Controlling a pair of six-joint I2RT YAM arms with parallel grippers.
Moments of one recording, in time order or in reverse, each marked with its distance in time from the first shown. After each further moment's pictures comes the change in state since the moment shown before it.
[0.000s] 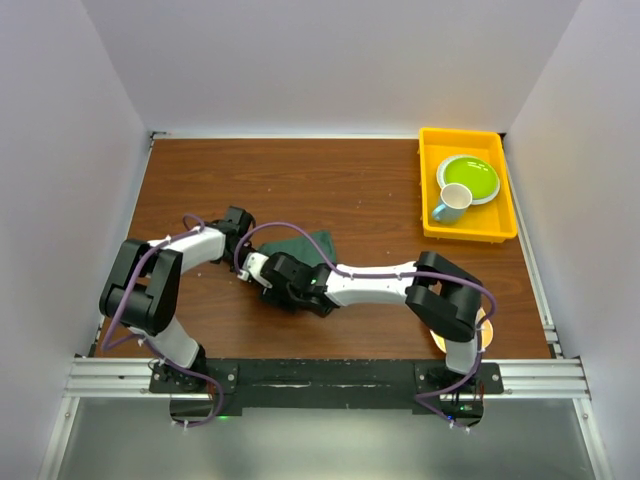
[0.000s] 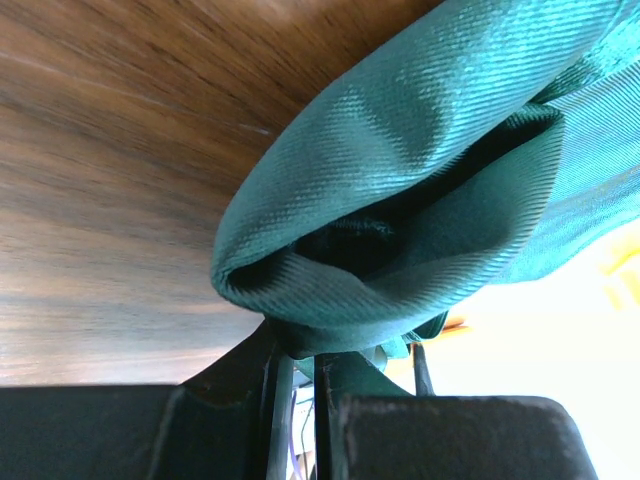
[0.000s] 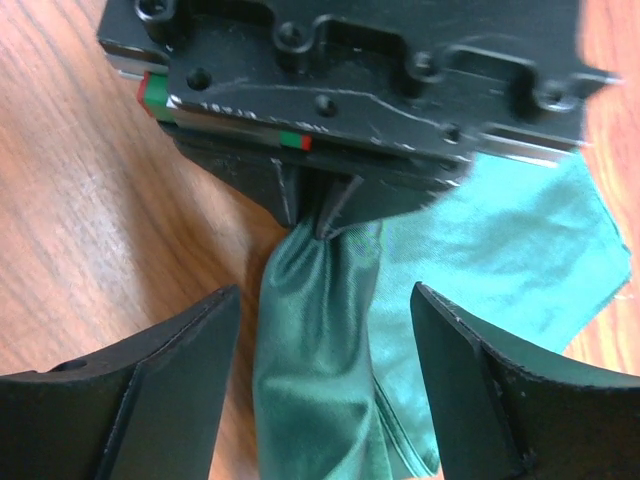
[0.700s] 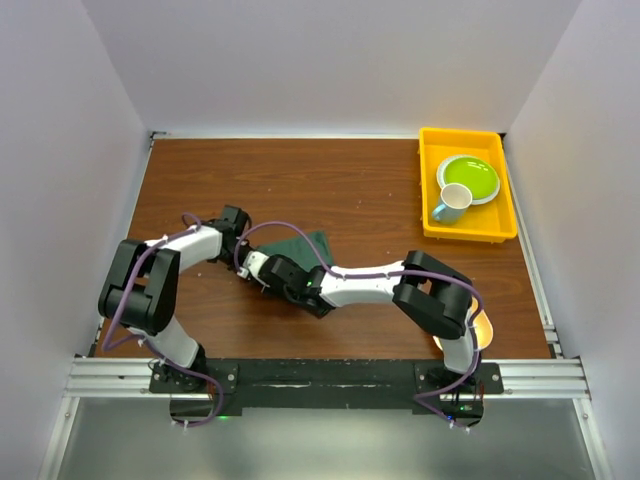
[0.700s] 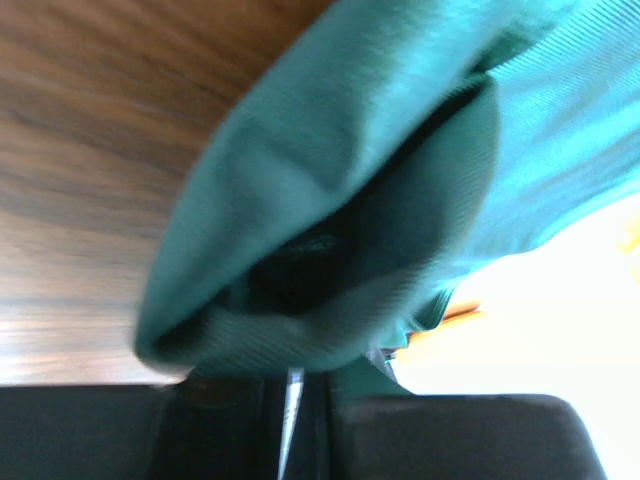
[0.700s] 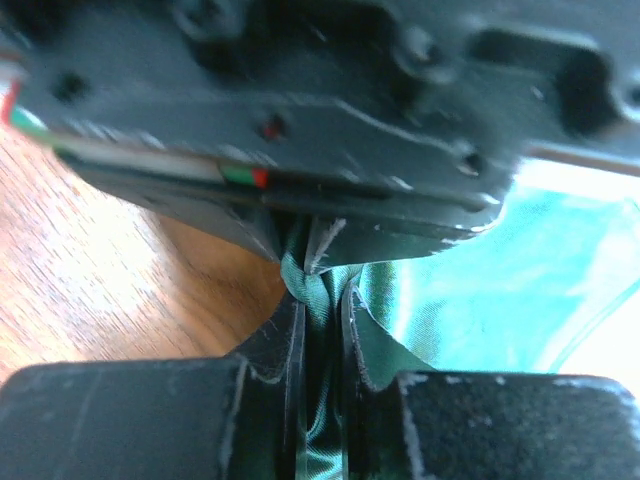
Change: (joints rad) left arm 0.025 -0.001 0.005 -0.019 0.026 0.073; right arm -0.004 0.073 0.003 0.064 0.043 0.058
